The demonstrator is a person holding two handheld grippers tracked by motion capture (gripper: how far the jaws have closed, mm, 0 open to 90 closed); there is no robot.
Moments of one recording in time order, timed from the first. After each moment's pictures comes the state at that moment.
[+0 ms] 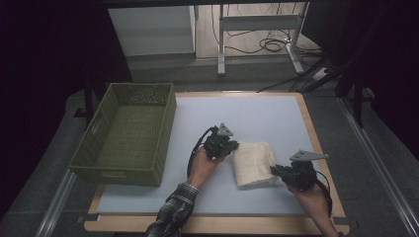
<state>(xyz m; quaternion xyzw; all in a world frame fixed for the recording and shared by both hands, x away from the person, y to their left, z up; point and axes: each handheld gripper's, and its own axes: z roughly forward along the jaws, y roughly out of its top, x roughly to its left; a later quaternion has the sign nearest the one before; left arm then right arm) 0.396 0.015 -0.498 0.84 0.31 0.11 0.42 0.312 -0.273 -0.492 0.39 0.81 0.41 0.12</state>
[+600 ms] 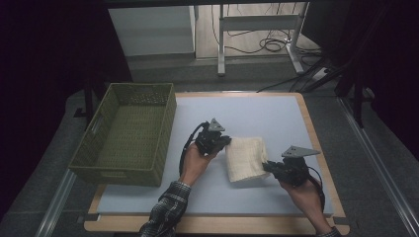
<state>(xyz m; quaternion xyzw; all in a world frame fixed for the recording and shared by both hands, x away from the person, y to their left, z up) 0.395 0.039 -0.481 0.84 0.32 0.13 0.42 0.316 -0.249 -0.480 0.37 0.82 0.42 0.12</state>
